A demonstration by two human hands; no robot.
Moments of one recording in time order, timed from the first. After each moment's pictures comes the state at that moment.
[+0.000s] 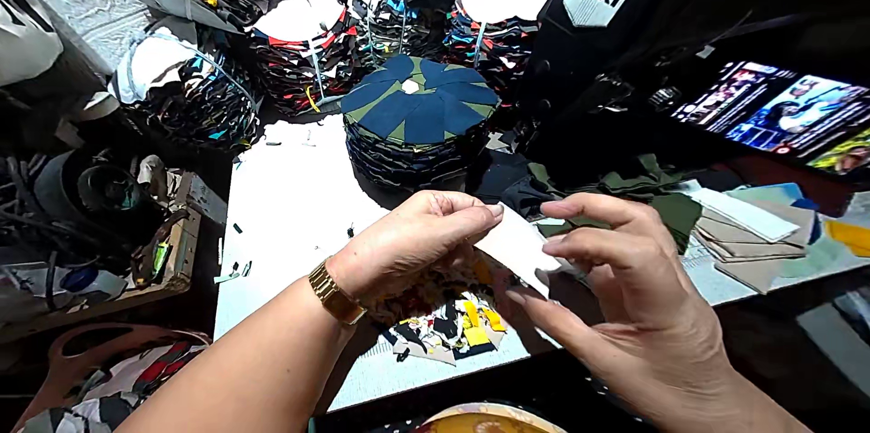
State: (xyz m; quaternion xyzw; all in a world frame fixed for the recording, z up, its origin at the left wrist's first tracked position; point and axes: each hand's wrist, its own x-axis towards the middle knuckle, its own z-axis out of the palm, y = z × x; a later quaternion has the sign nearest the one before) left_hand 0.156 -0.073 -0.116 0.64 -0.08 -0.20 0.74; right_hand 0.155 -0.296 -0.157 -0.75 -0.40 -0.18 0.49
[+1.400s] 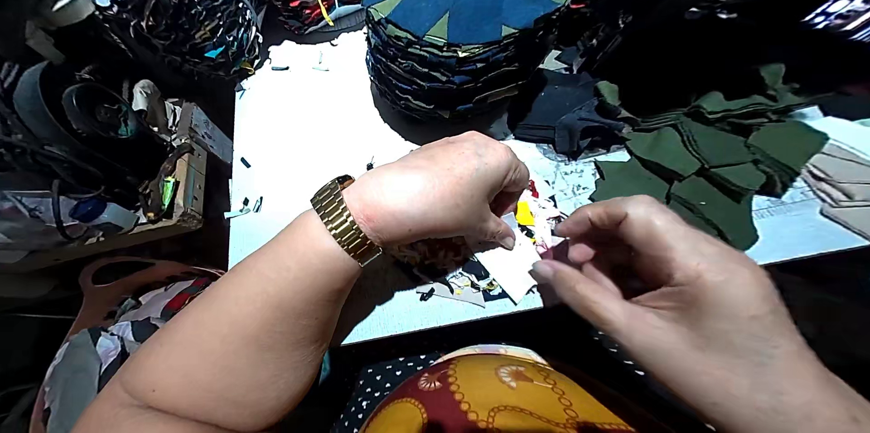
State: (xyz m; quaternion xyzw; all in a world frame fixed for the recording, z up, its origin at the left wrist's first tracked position) left_hand 0.158 -0.063 -0.114 0.90 -0.31 -0.13 0.26; right_hand 0.118 -0.293 -0.165 -0.85 -0.30 -0.07 0.43
